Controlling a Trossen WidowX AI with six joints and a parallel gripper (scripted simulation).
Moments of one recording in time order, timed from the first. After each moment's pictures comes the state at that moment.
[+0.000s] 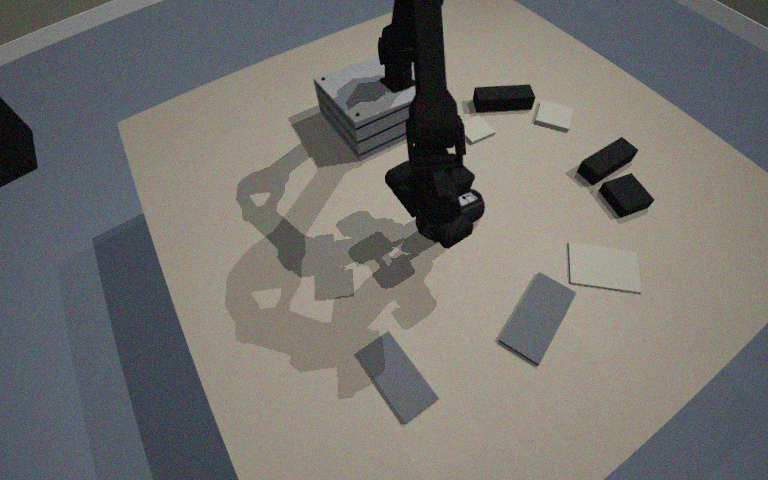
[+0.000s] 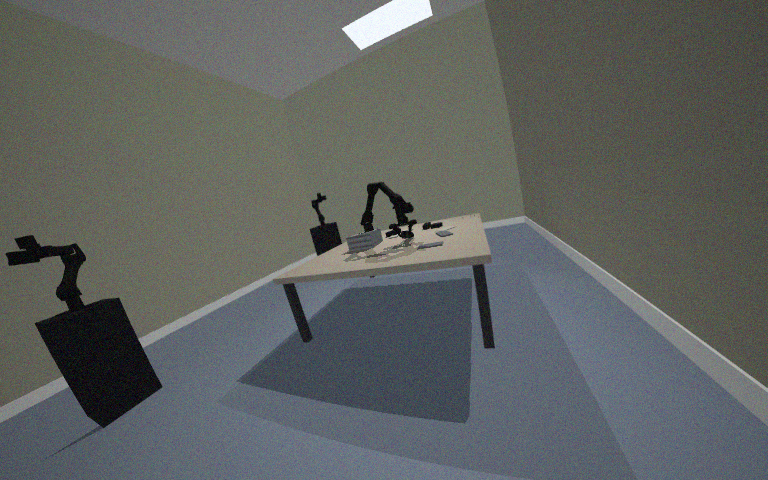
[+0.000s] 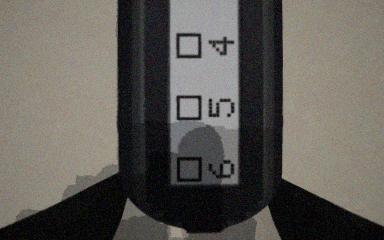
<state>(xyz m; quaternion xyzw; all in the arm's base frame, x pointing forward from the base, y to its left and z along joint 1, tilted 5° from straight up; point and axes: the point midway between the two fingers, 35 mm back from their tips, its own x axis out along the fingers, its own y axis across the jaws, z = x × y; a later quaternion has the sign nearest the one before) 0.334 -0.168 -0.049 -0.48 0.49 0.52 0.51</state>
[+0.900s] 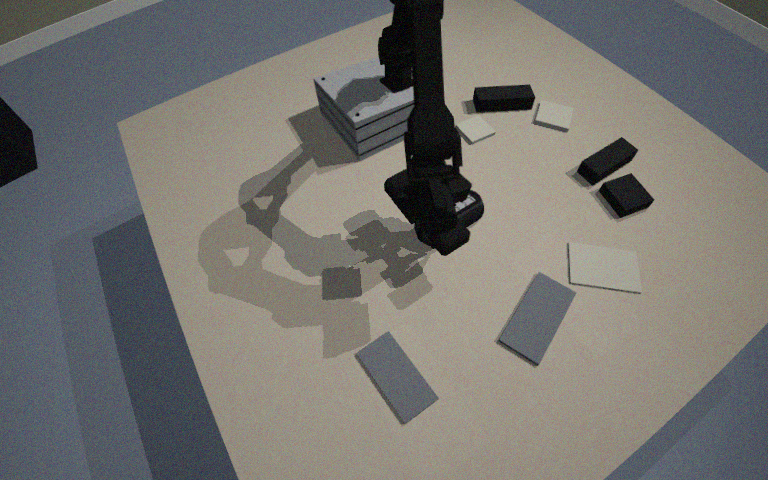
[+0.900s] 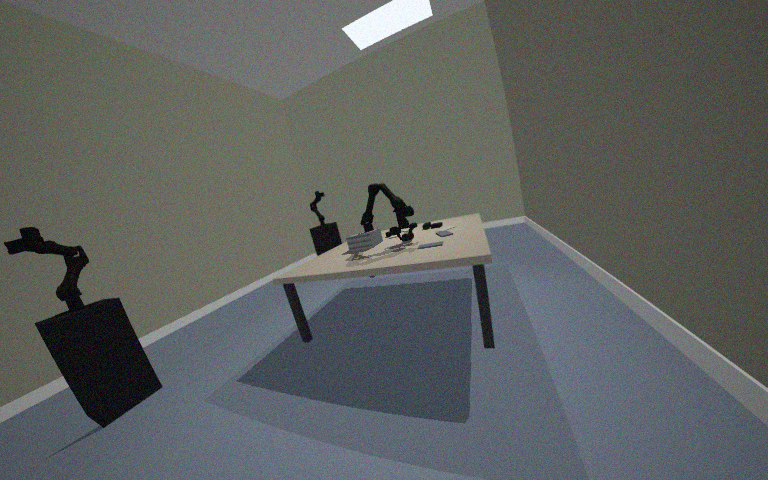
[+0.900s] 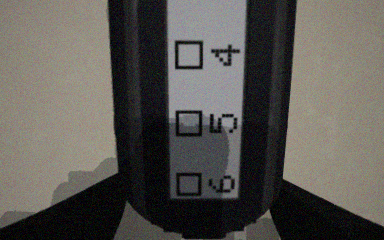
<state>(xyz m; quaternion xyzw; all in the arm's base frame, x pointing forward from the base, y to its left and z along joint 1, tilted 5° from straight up) 0.333 -0.170 -0.070 -0.48 0.49 0.52 0.50</state>
